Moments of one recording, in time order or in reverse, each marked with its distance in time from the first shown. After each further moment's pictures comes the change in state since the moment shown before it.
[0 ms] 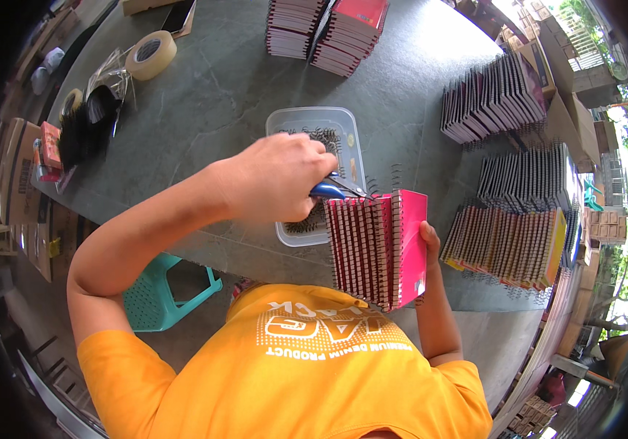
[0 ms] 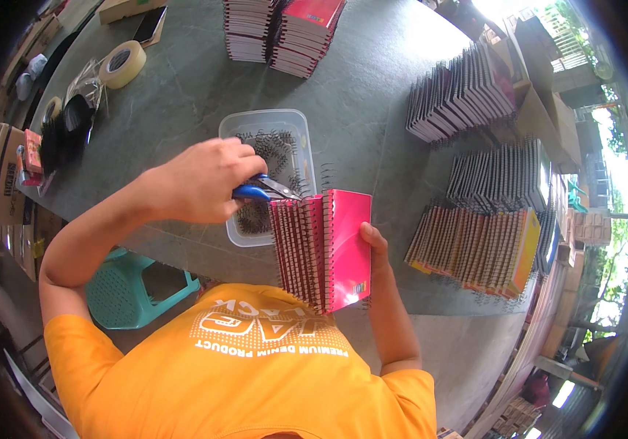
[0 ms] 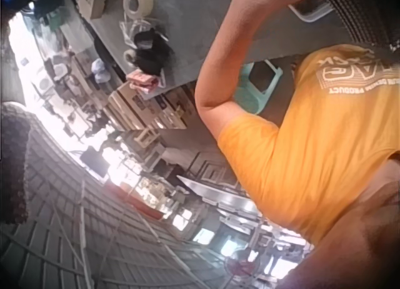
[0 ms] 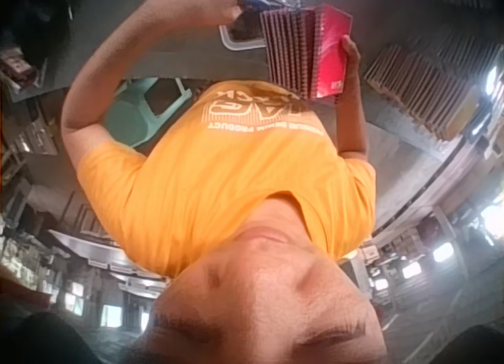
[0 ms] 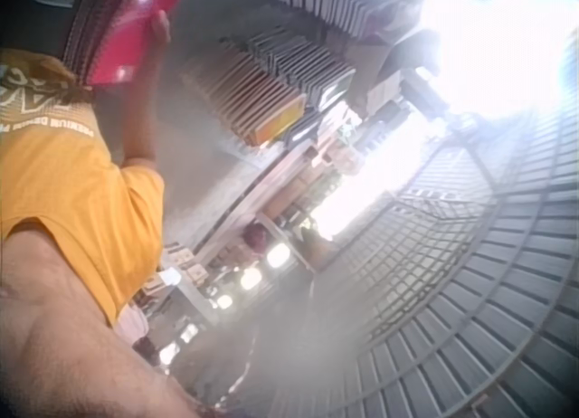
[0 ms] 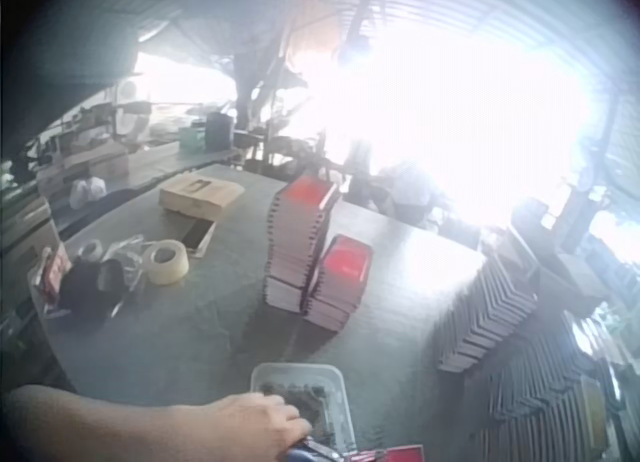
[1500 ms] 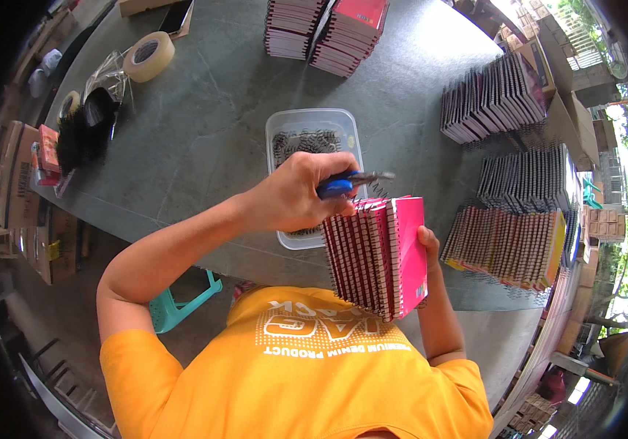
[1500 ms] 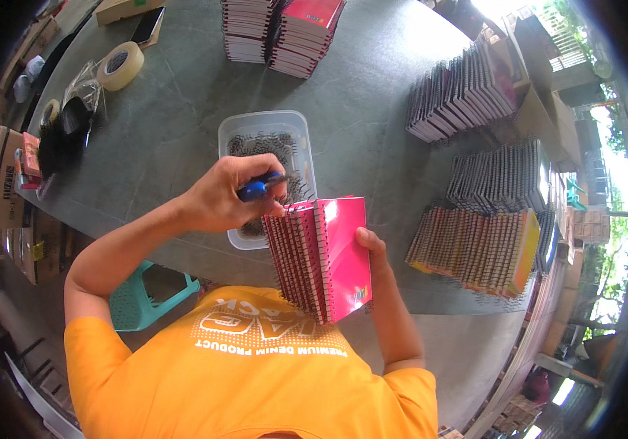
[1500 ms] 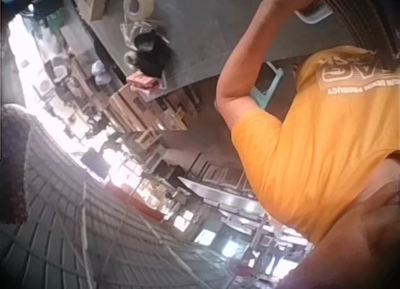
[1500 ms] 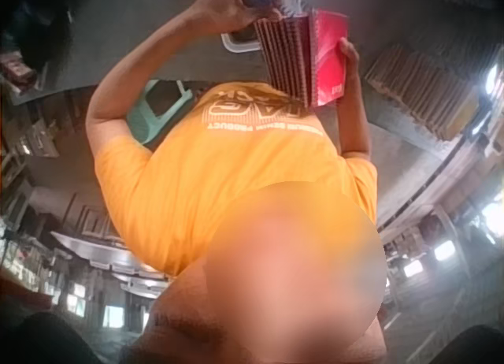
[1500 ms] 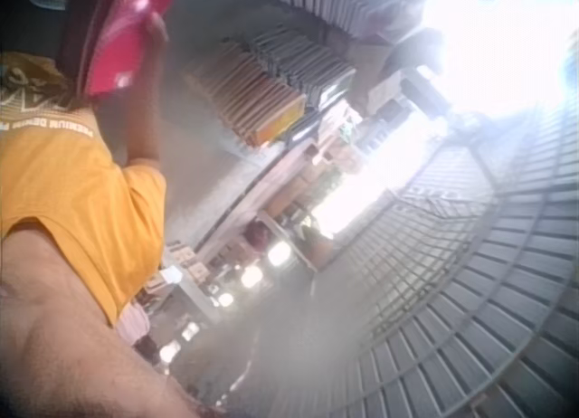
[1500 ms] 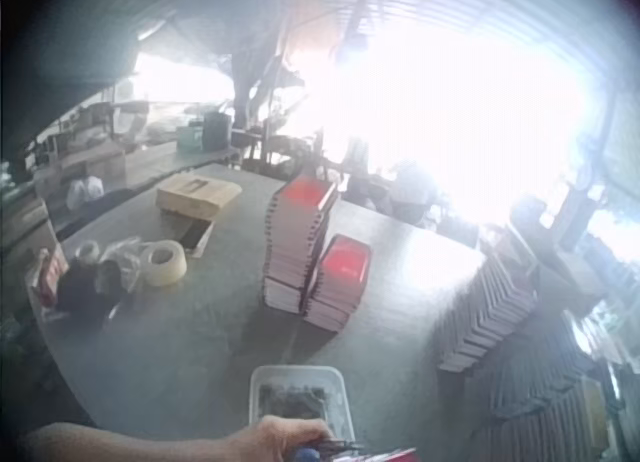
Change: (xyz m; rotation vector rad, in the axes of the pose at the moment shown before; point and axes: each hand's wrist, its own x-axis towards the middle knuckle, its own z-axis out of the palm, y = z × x) left_hand 0.005 0.002 0.030 -1.020 0.122 -0.048; right_hand -0.001 0.000 0.005 -0.042 0.048 0.079
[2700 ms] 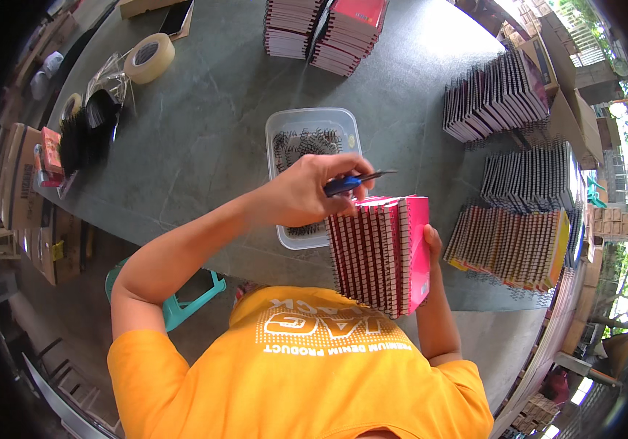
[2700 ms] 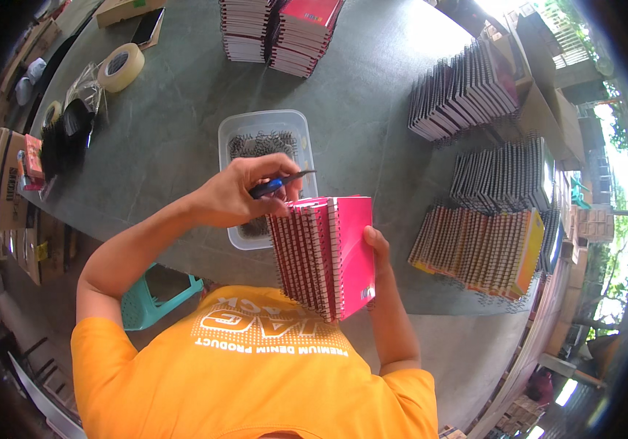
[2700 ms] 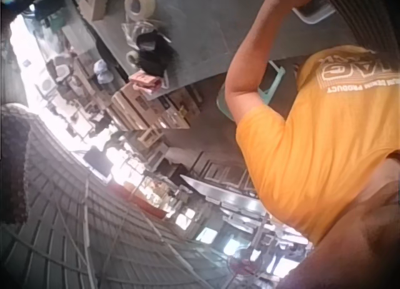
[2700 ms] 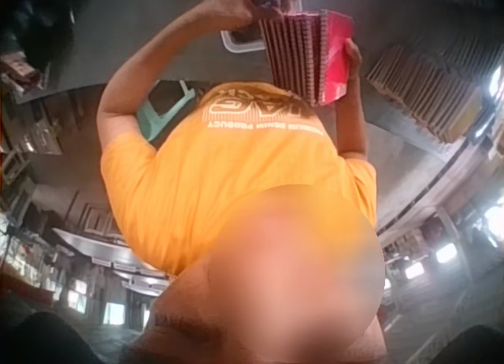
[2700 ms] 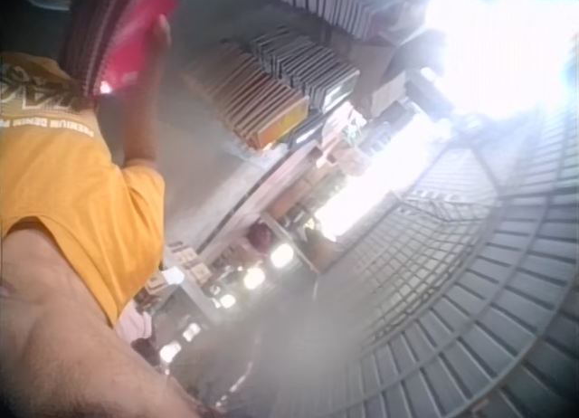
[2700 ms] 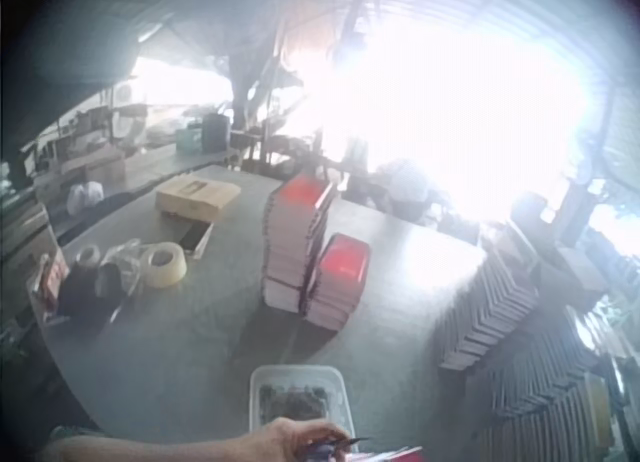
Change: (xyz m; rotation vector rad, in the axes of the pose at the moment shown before) left_hand 0.011 -0.016 0.006 -0.136 -0.040 -0.063; right_hand 0.001 0.003 -0.013 0.051 -0.060 -0.120
